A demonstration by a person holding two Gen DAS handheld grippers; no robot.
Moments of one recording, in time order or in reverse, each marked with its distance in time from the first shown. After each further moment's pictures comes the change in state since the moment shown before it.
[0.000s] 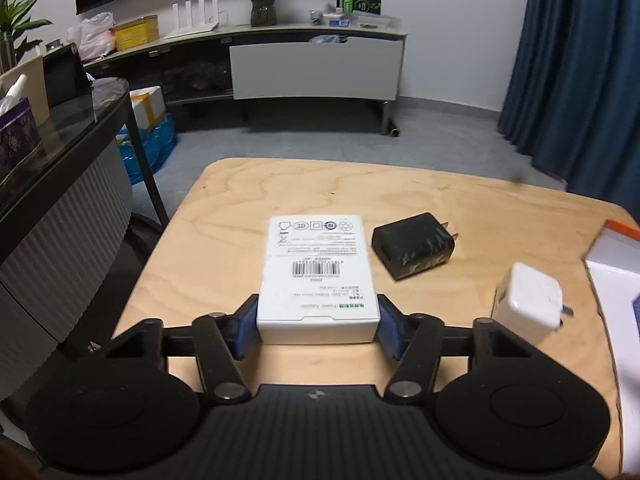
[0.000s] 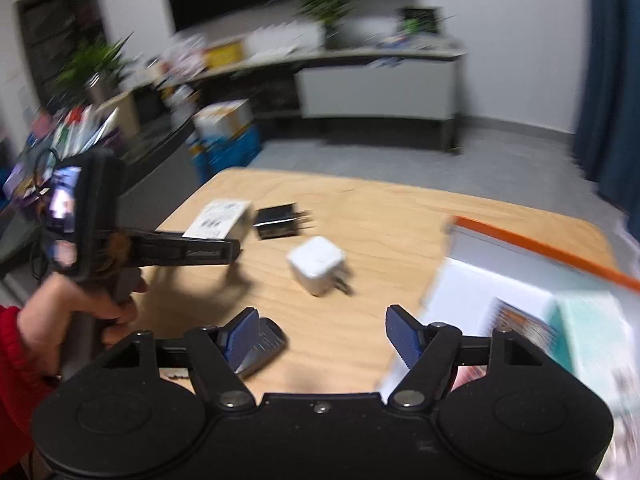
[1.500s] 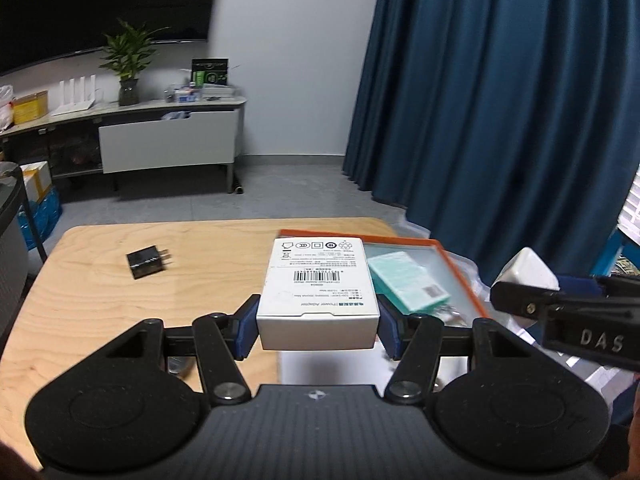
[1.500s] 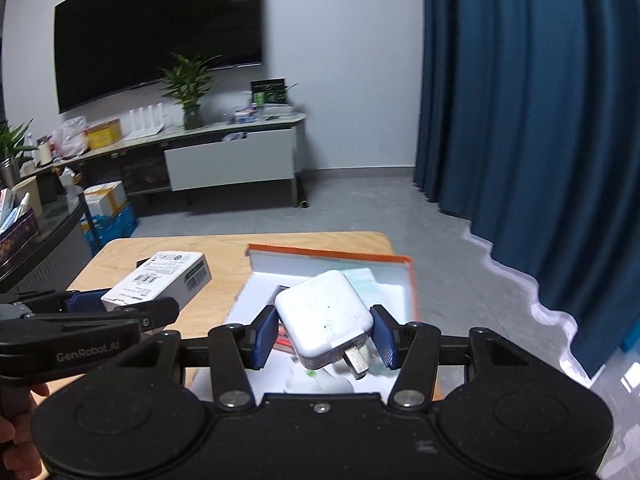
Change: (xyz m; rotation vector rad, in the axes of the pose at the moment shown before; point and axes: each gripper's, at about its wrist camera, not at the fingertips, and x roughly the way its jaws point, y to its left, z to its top) left arm -0.163 -0.151 -0.058 0.138 -0.186 -0.344; right arm -0.192 -0.033 -0.090 0.213 -0.244 -0.421
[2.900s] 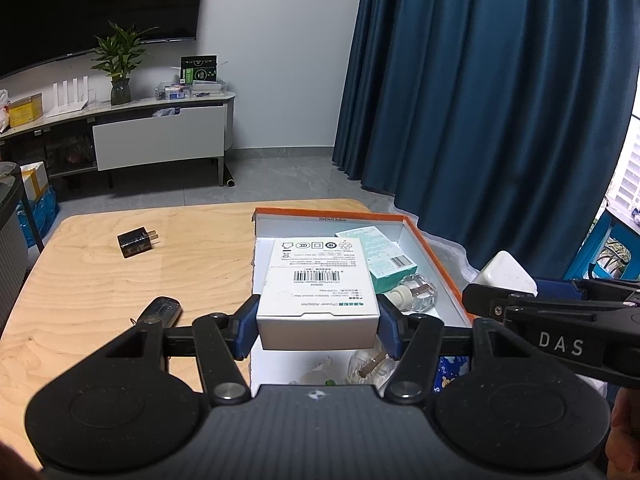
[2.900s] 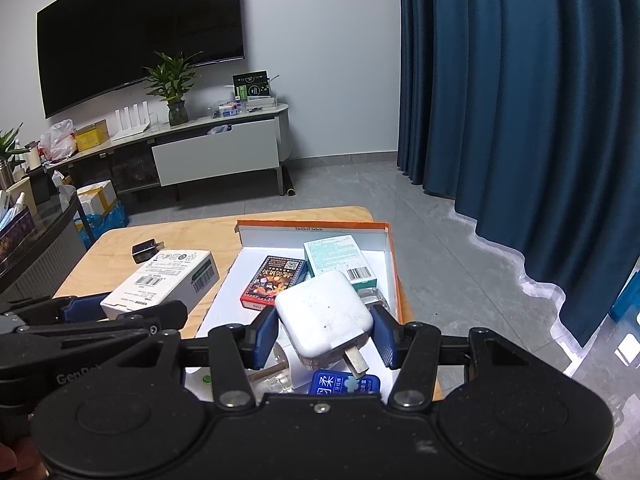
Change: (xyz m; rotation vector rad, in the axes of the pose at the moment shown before) left arm -0.017 -0.030 -0.024 0.030 0.014 -0.001; right arm -0.022 -0.006 -0.022 0.041 0.031 -0.028
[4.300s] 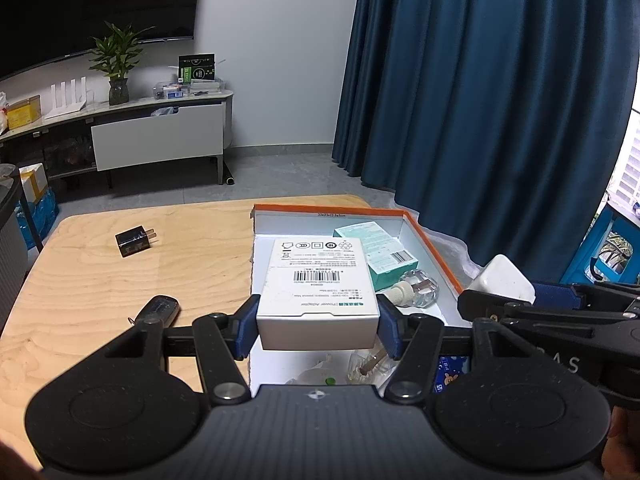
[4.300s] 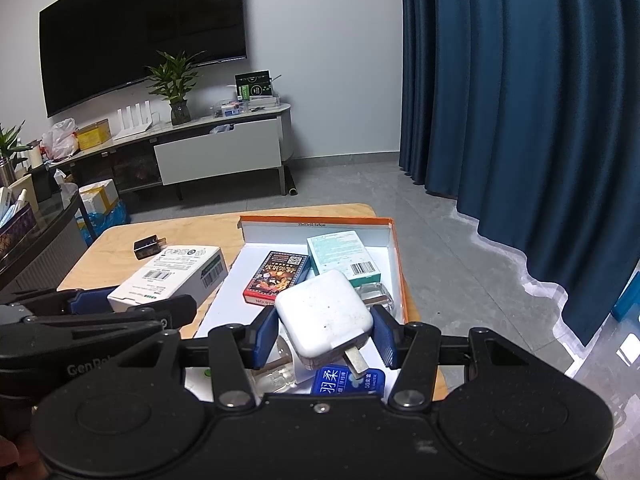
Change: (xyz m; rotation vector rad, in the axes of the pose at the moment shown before) left arm 0.001 -0.002 0.000 0.008 0.008 0.002; right arm 0.002 -0.004 -0.003 -0.006 -0.001 0.009
